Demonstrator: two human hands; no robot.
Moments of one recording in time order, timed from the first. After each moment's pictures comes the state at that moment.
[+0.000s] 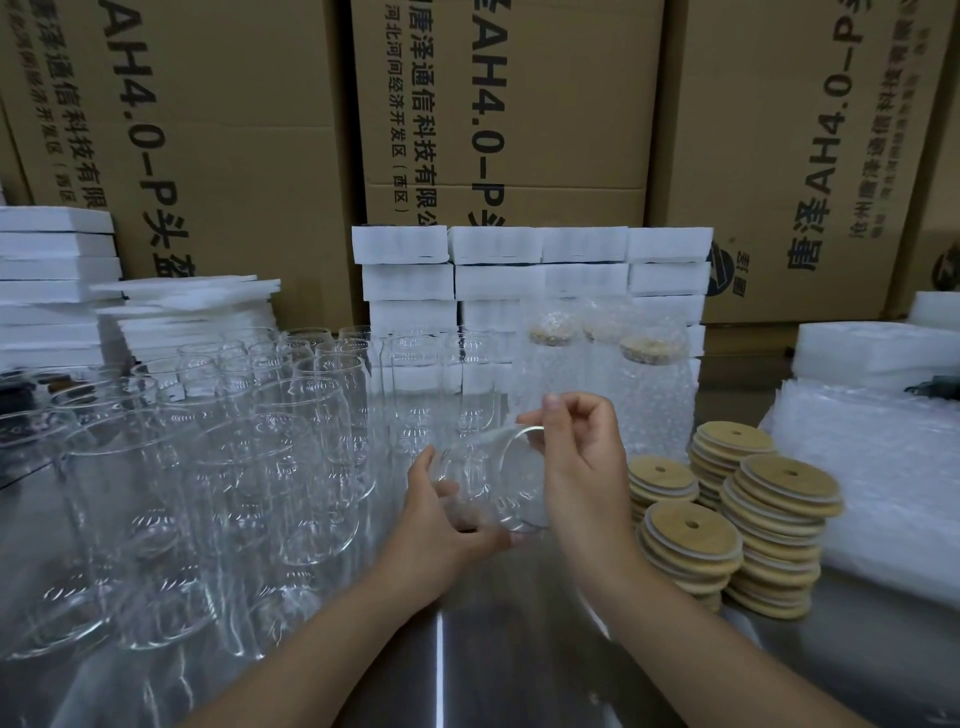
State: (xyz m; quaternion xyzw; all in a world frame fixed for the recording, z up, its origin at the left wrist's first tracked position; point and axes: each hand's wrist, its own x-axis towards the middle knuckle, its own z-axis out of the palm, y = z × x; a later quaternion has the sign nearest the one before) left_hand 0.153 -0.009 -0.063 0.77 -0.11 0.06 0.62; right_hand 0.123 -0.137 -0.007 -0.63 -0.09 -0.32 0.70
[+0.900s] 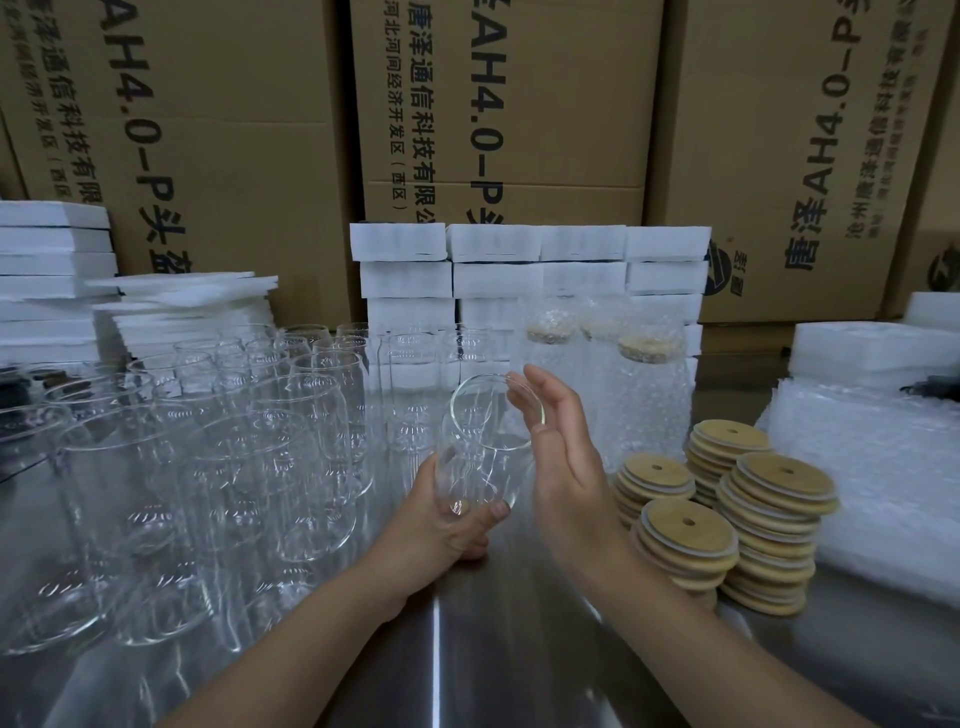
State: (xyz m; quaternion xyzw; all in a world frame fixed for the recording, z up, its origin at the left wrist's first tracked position) left_hand 0.150 -0.010 -0.055 0.70 -0.13 -0.02 0.70; right_hand 0.121 -0.139 -0.013 -0.67 -0.25 -0.25 0.65
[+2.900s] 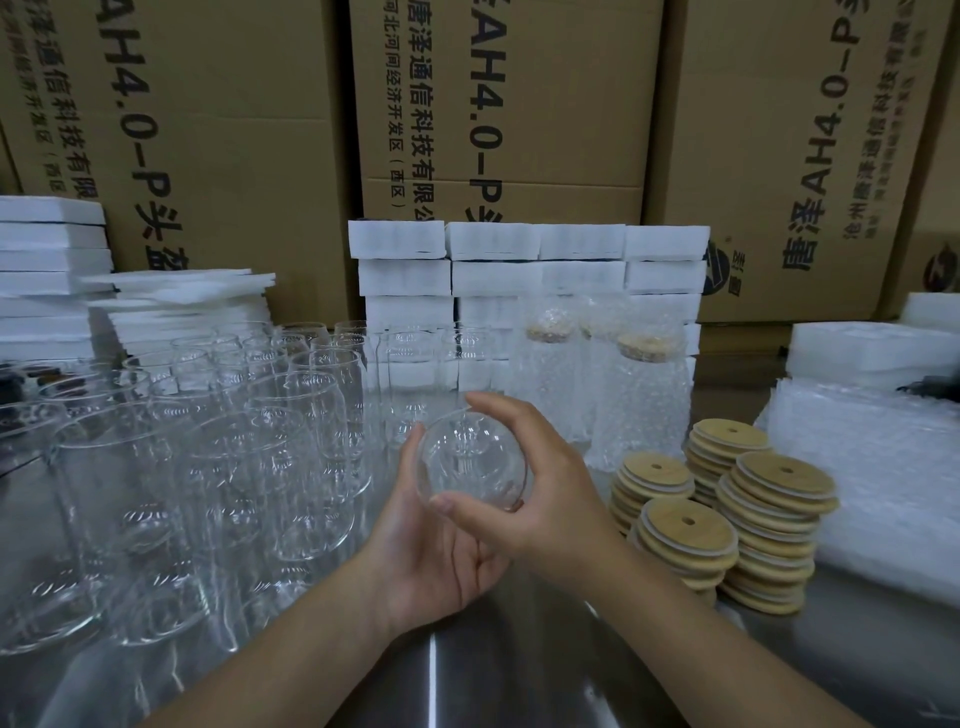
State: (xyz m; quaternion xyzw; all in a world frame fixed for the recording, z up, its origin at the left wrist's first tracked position) left_hand 0.127 -0.009 -0.027 0.38 -0.04 -0.31 0.87; right_hand 0.106 -0.140 -0.006 -0.79 -0.30 -0.28 0.45
